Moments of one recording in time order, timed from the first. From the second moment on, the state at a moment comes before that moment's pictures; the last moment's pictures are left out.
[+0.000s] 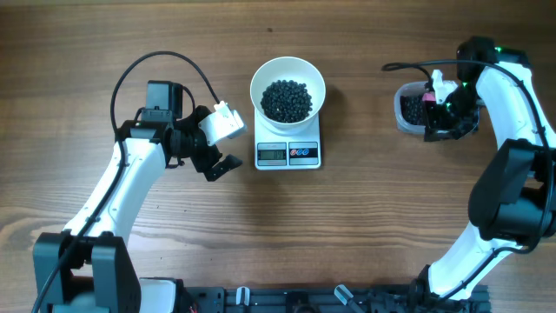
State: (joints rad) left arm -0.08 1.54 0.99 -0.66 0.53 0.93; right arm -0.18 1.98 1.56 -1.28 -0.11 -0.21
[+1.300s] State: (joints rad) left arm -0.08 1.54 0.99 -0.66 0.53 0.93; right arm -0.47 1.98 1.56 -1.32 -0.55 -0.32
